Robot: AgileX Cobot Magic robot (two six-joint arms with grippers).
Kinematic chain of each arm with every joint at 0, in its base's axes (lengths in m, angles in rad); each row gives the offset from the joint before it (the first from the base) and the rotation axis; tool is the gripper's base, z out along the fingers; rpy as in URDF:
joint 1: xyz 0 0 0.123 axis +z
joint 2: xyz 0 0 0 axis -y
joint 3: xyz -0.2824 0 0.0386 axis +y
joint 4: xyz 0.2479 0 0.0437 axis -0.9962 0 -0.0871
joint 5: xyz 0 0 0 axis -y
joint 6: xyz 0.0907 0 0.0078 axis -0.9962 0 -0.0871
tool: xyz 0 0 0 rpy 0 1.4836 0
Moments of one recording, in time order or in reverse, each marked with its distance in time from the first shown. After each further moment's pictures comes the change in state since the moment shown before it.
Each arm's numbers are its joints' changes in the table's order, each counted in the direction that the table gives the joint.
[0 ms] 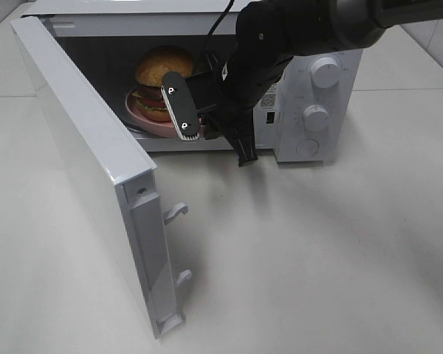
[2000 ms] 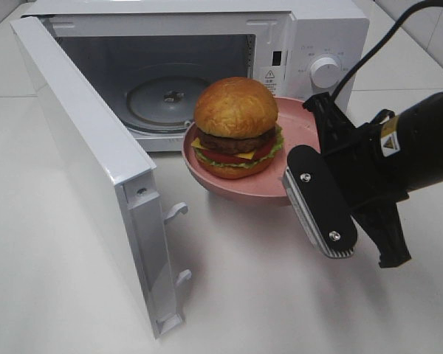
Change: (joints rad) left arm 0.000 0.000 0.000 0.000 0.000 0.000; right arm -0.001 0.690 0.830 -0.017 0.176 0.060
